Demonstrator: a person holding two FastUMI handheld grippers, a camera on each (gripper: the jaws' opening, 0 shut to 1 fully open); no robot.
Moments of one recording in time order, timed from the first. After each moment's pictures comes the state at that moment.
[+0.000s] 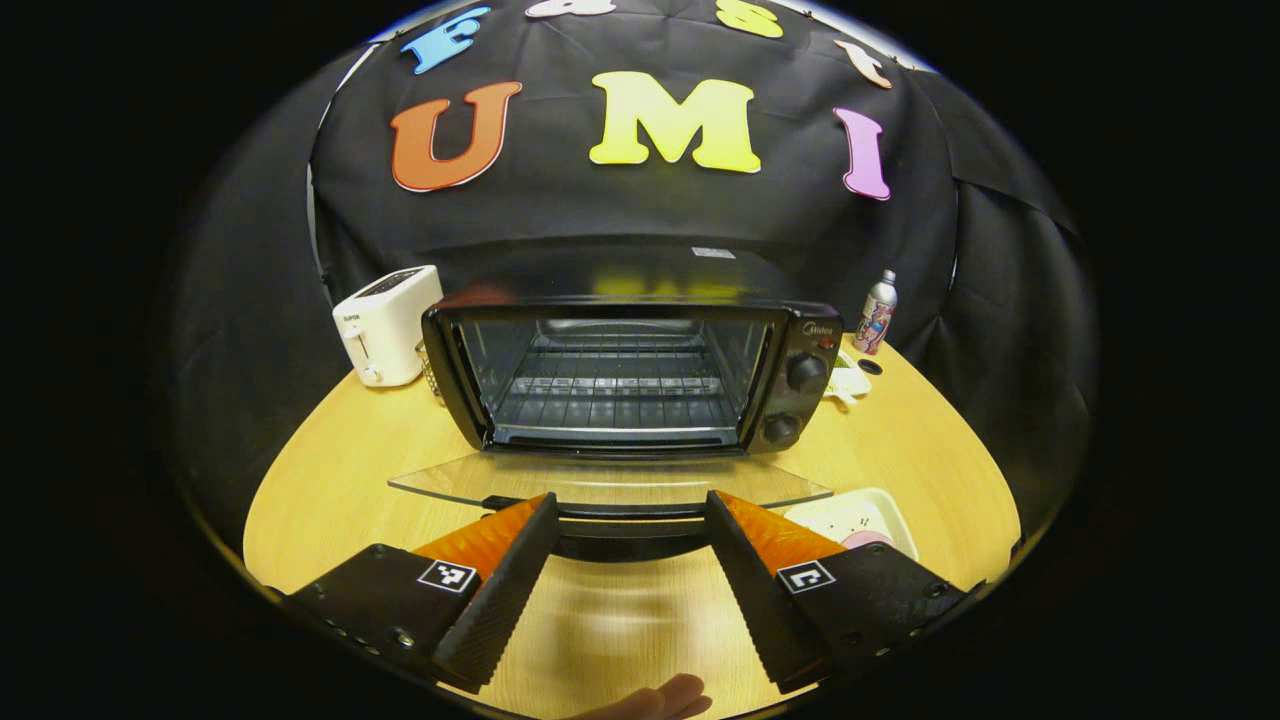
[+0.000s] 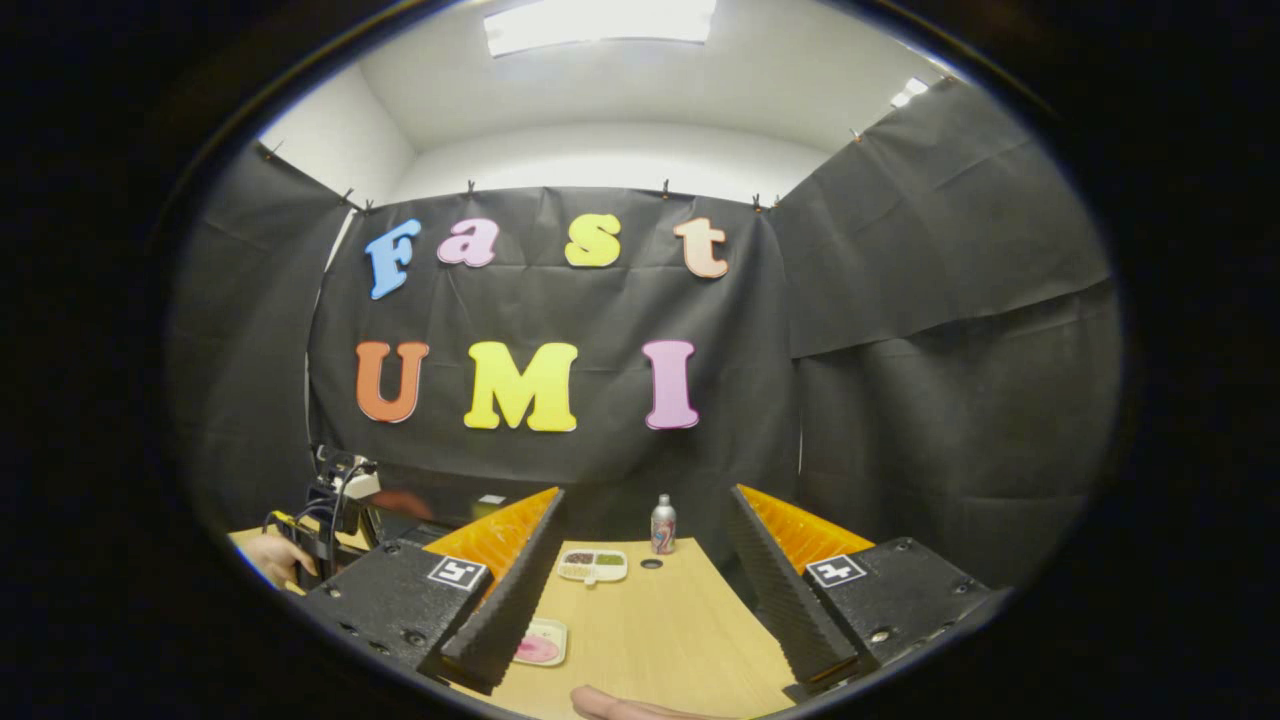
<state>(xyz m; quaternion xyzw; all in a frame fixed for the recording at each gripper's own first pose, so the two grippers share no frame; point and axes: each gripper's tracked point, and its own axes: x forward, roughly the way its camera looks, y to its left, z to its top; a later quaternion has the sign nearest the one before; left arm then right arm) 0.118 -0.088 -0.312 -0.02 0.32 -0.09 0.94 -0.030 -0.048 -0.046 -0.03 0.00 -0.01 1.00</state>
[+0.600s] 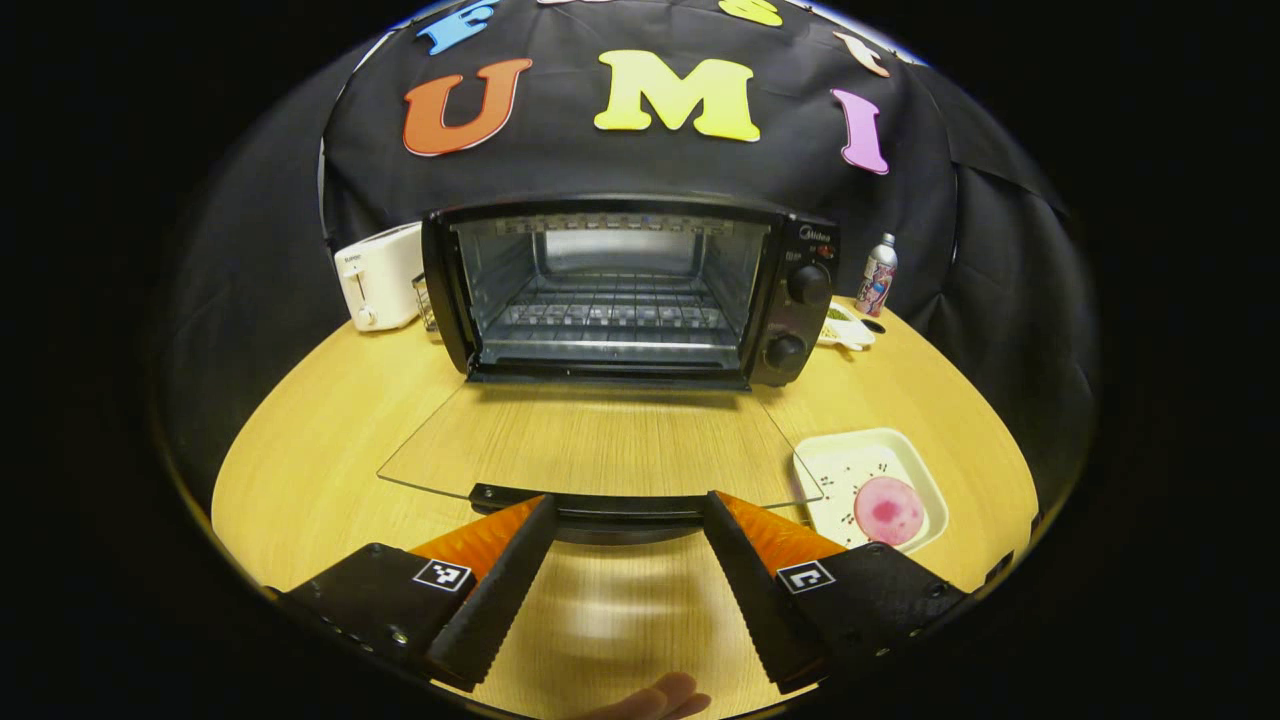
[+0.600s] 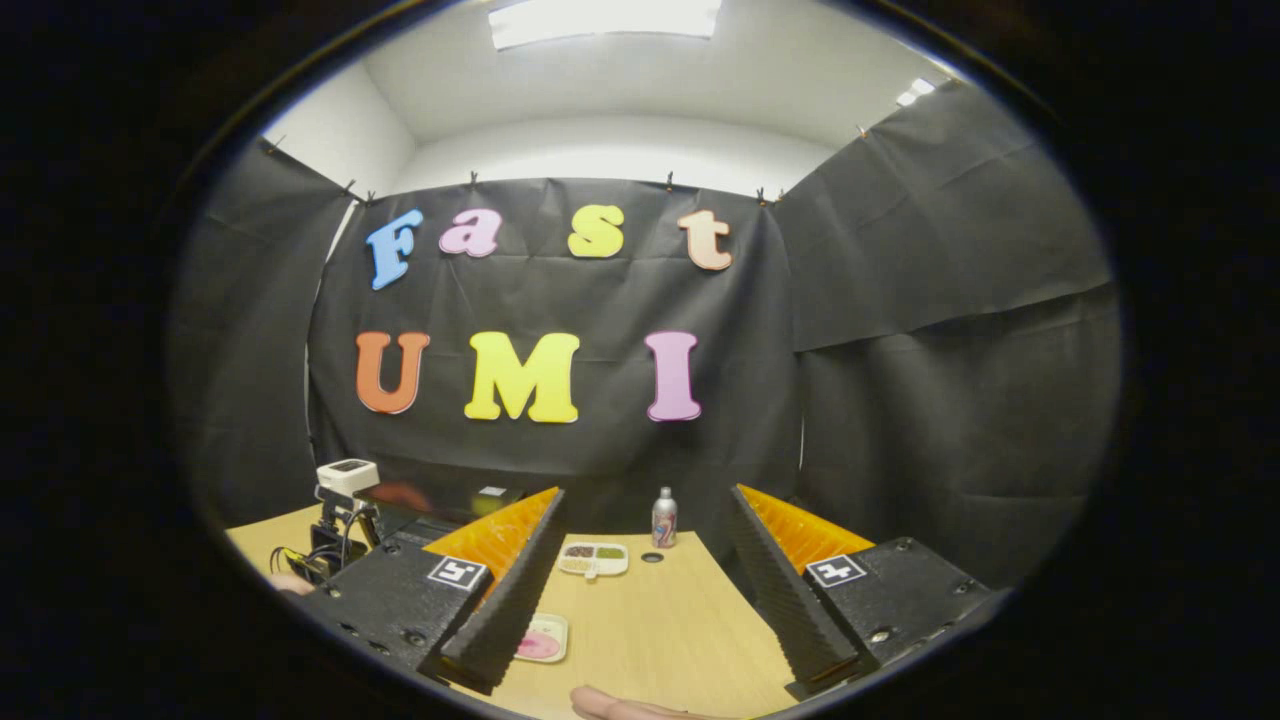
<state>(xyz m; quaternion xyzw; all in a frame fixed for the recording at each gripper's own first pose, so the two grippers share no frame) 0.082 -0.097 -0.380 -0.03 0.35 -0.08 0.93 -0.021 -0.040 -0.060 -0.04 0.02 -0.01 1.00</state>
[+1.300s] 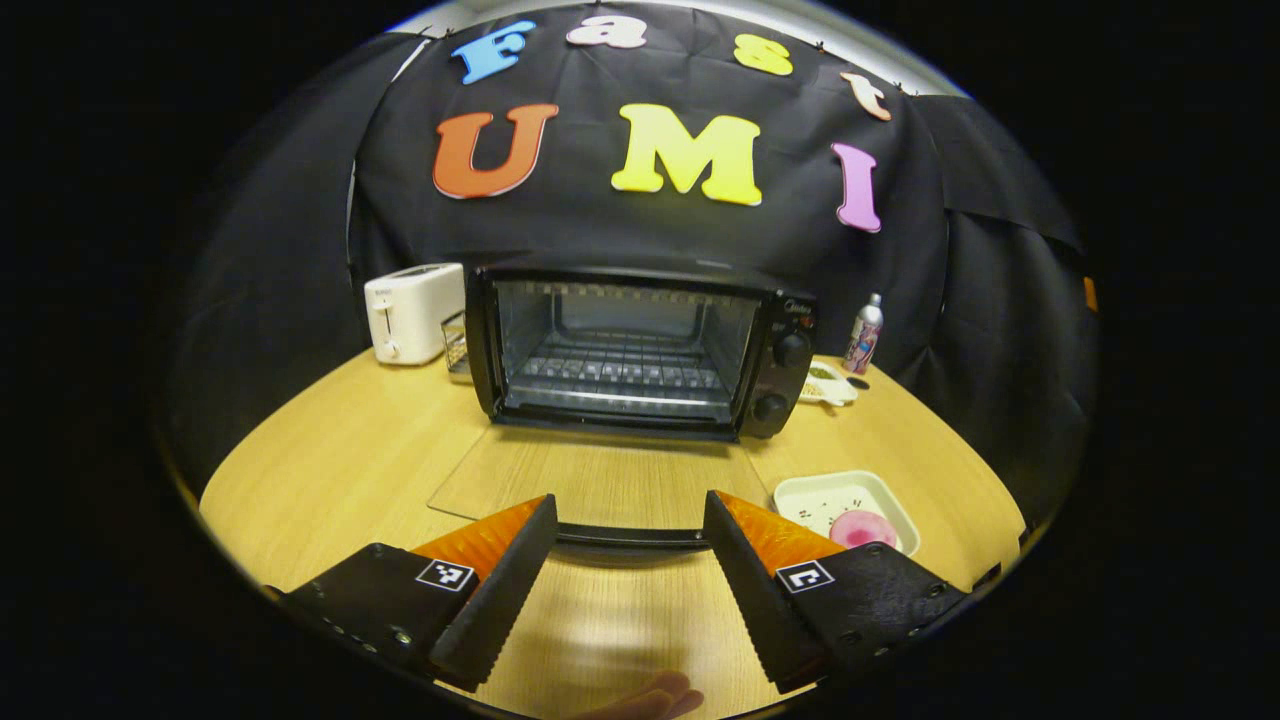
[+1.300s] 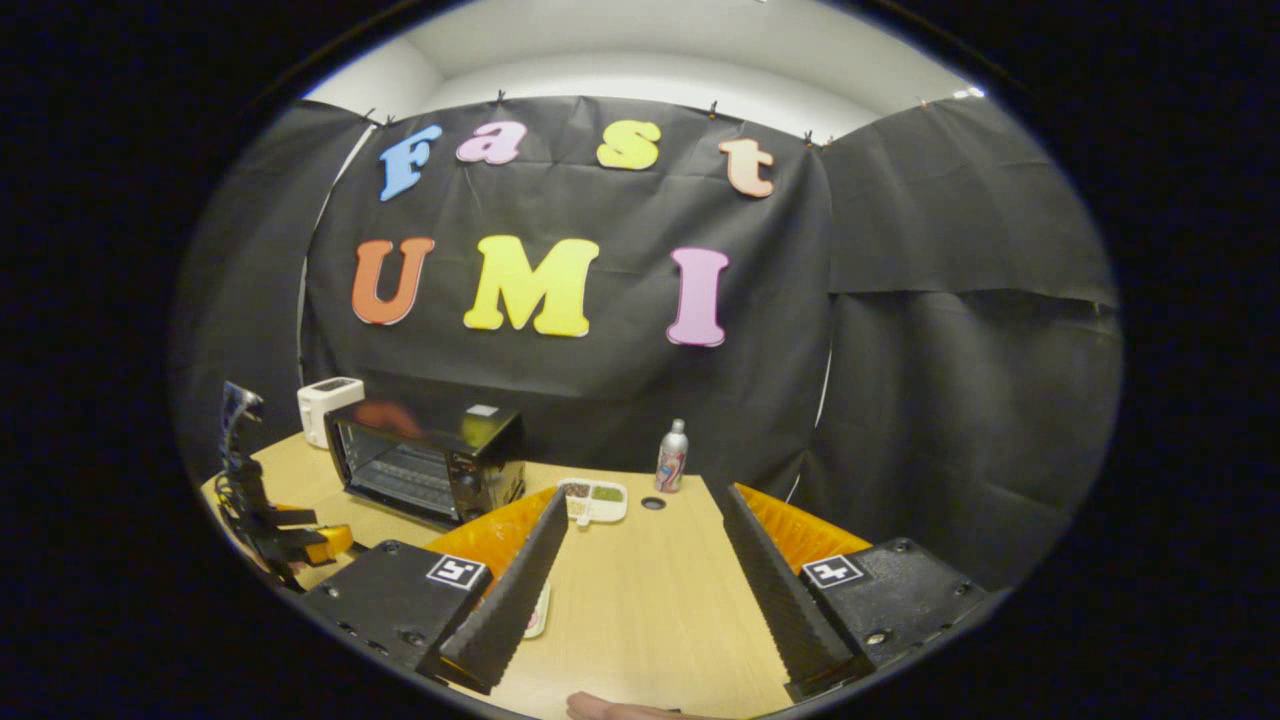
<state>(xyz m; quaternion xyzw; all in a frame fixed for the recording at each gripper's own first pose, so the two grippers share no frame) 0.070 -0.079 -0.304 -0.05 0.22 -0.08 0.97 0.060 -0.026 -0.162 -0.09 0.15 0.00 0.98</state>
